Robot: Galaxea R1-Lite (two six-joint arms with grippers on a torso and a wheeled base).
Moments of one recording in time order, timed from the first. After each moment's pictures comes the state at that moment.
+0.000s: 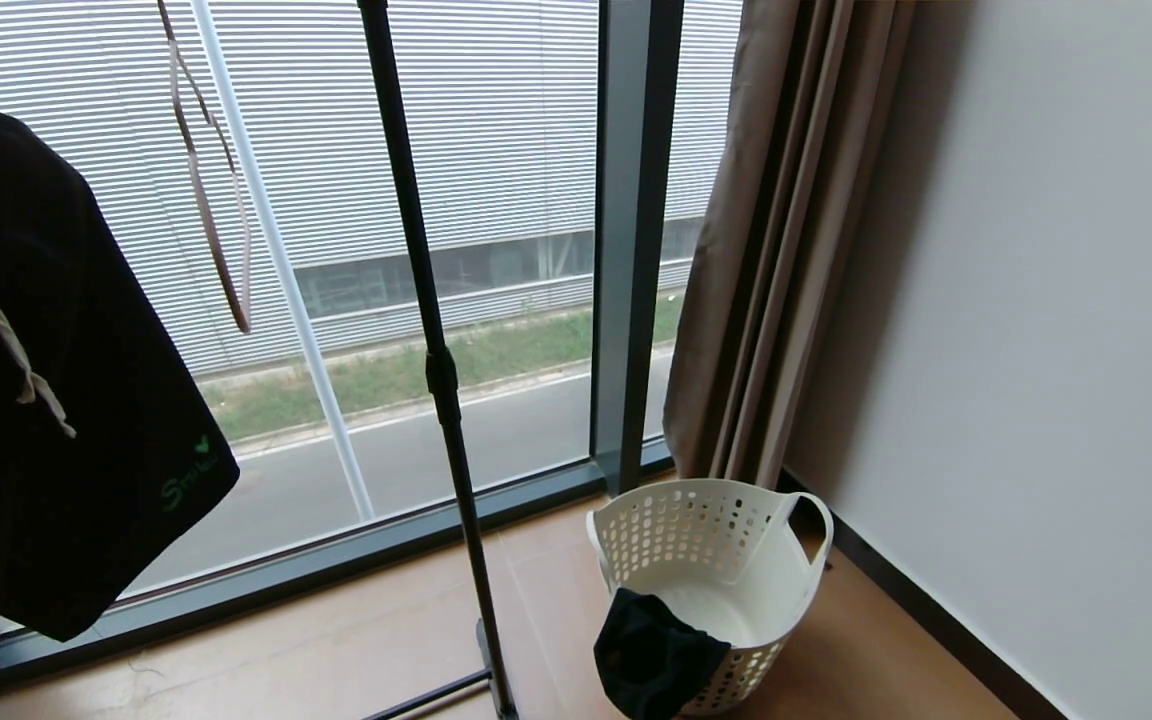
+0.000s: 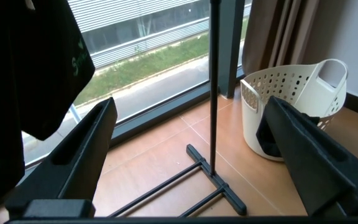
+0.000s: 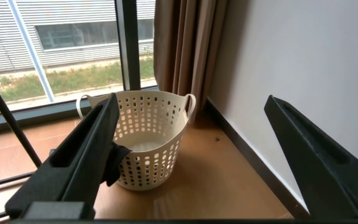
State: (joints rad) left arm 0.00 0.01 -0.01 0.04 -0.15 0.11; right arm -0.03 0.04 0.00 -0.01 0.01 -0.01
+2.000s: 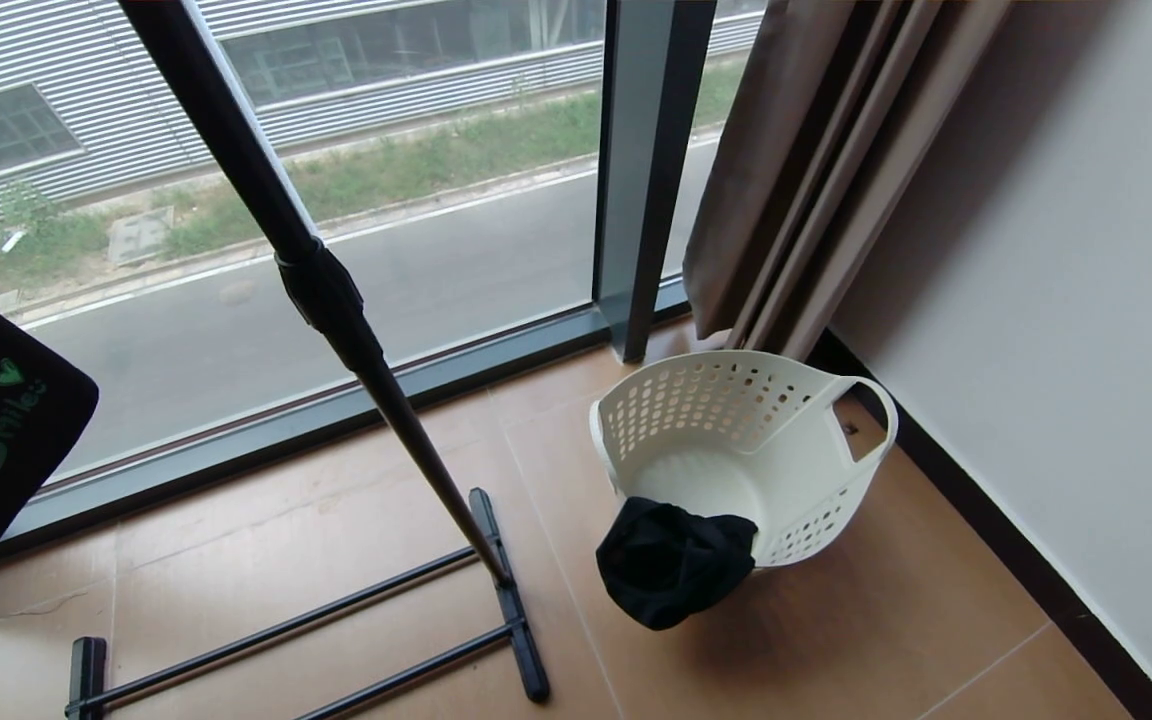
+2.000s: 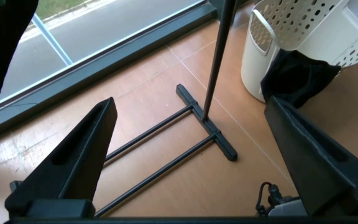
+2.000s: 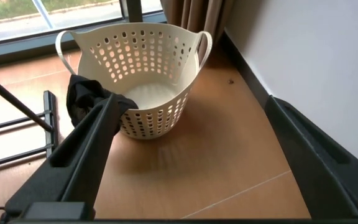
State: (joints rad) left arm 0.00 0.01 -0.01 0.05 -0.17 0.12; right arm 0.00 0.00 0.00 0.00 0.01 -0.01
